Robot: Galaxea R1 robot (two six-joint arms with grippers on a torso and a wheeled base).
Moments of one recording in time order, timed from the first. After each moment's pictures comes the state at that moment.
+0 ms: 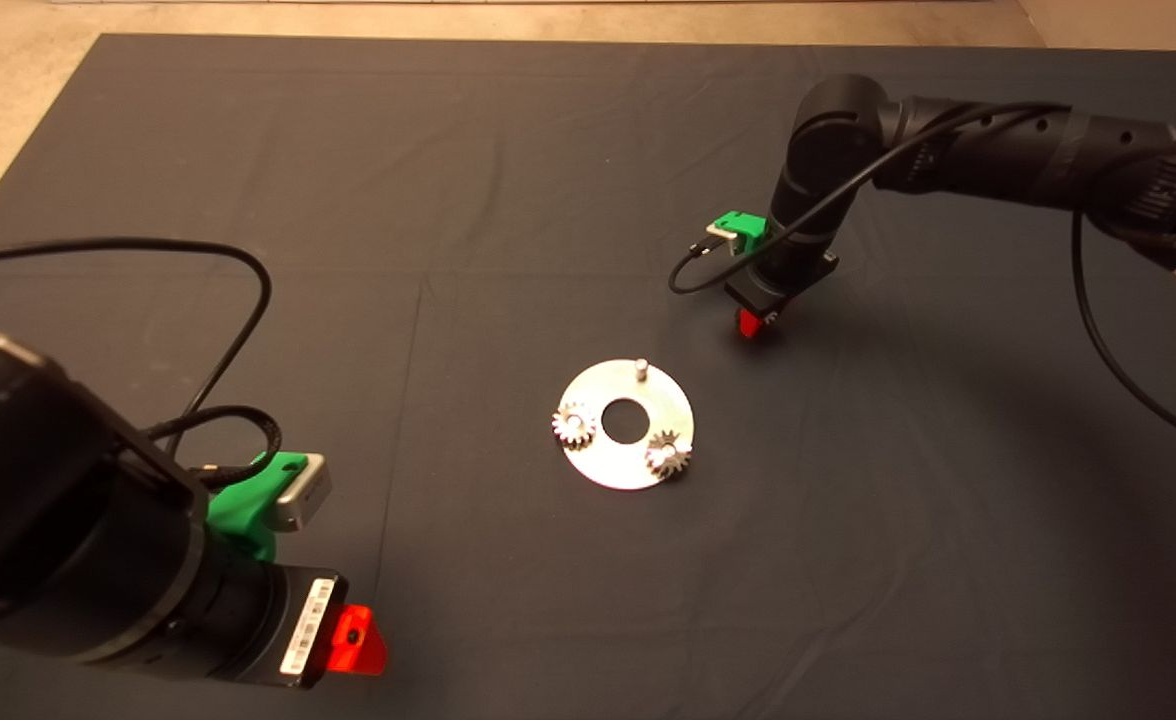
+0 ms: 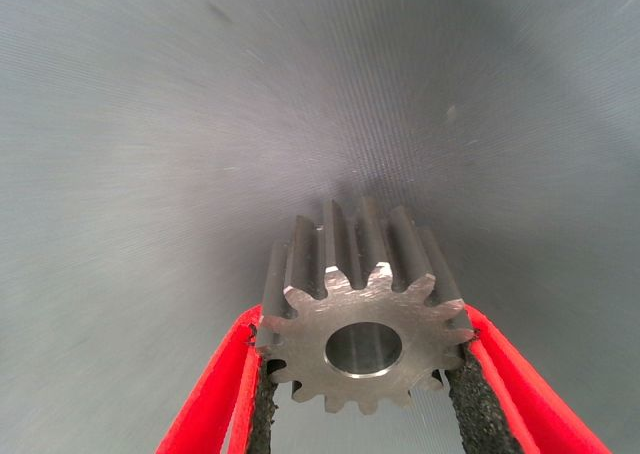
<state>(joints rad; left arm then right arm) -0.49 2.21 -0.35 0.06 1.53 -1.79 0.40 2.74 -1.60 -0.19 -1.53 0.58</state>
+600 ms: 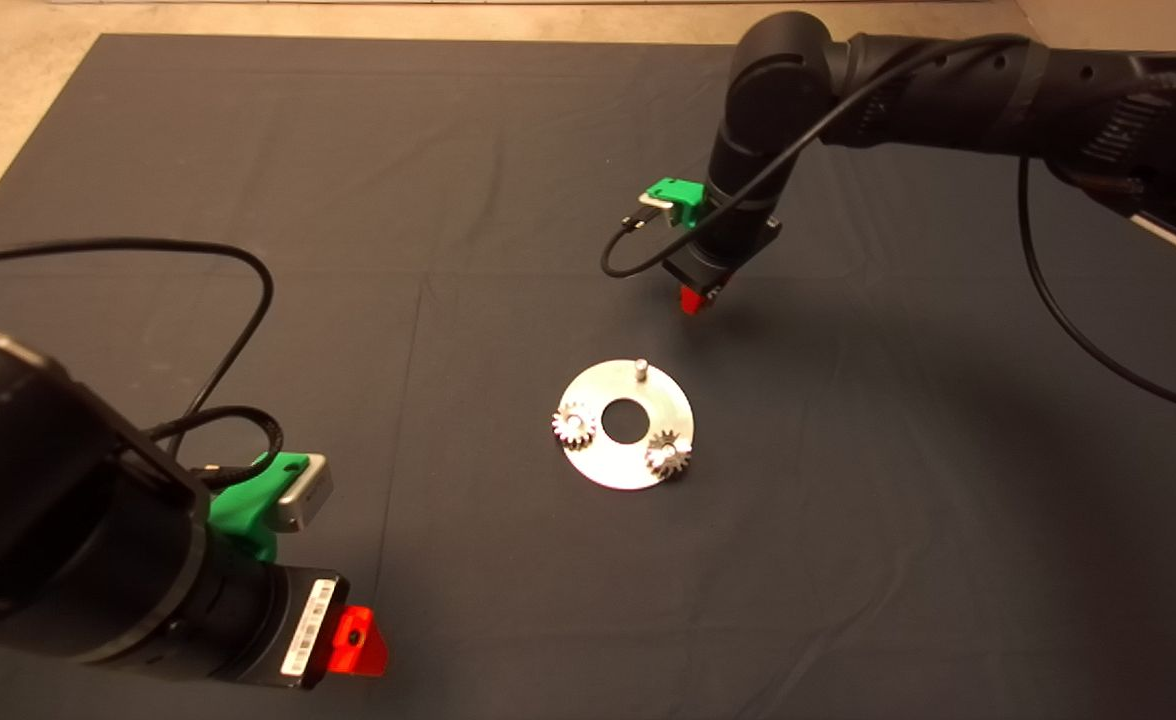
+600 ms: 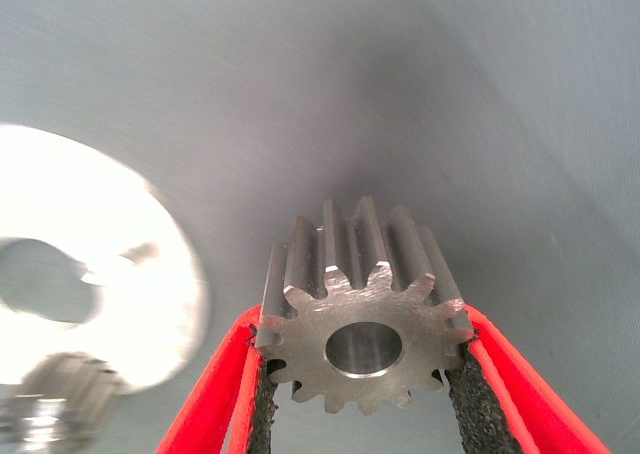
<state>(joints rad) -0.49 2.22 -0.35 0.06 1.53 -1.80 0.47 2.88 -1.58 -0.16 -1.52 0.61</state>
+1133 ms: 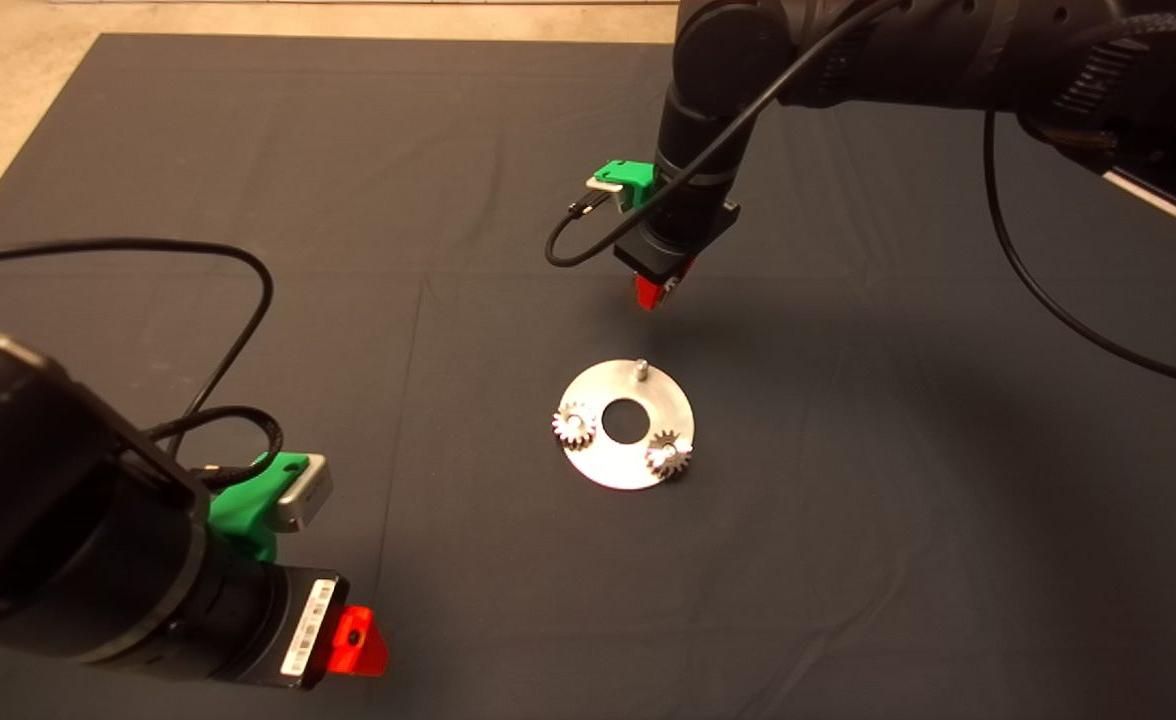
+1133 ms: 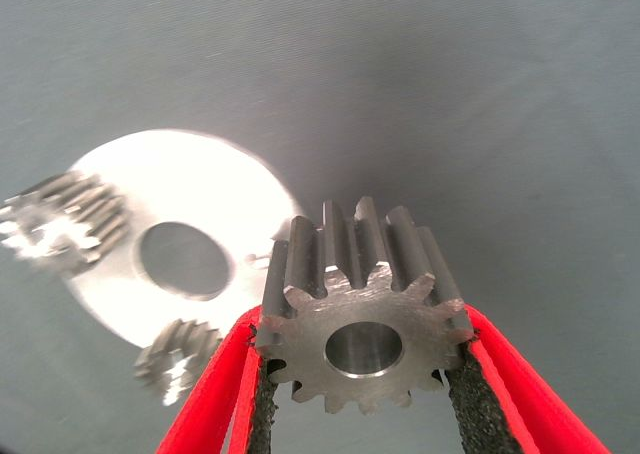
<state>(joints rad) -0.49 2.22 -0.35 0.06 1.53 -1.80 0.52 2.95 -1.58 -0.06 -1.53 0.62</state>
